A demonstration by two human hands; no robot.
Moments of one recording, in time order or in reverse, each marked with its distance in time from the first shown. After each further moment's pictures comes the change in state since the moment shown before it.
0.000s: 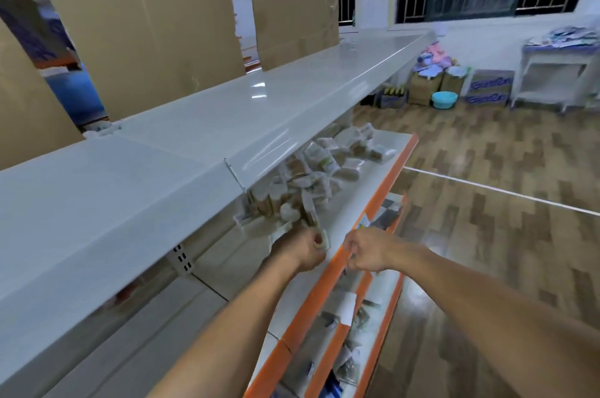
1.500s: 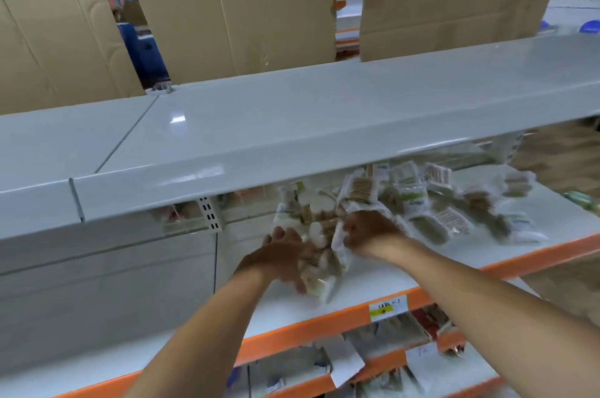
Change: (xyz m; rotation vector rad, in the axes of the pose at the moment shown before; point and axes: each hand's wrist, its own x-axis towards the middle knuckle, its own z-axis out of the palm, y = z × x) left_hand 0.079 -0.014 0.006 0.121 -0.122 -0.554; right_hand 0.209 0.012 -0.083 -0.174 -0.047 -0.564
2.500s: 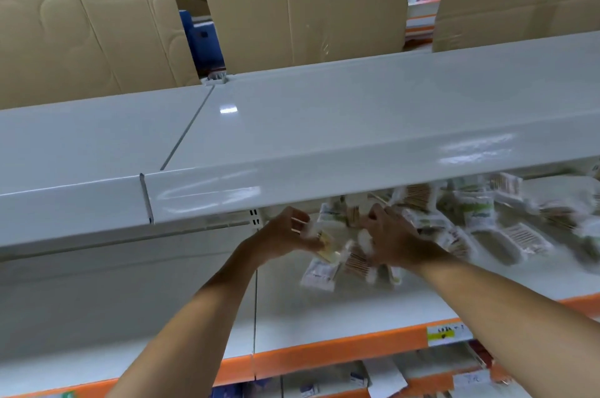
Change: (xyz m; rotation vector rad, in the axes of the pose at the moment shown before) left_hand -0.010 -0.102 -0.007 -1.021 0.239 -0.090; right_hand 0.047 -0.033 0.034 -0.331 0.044 -0.317
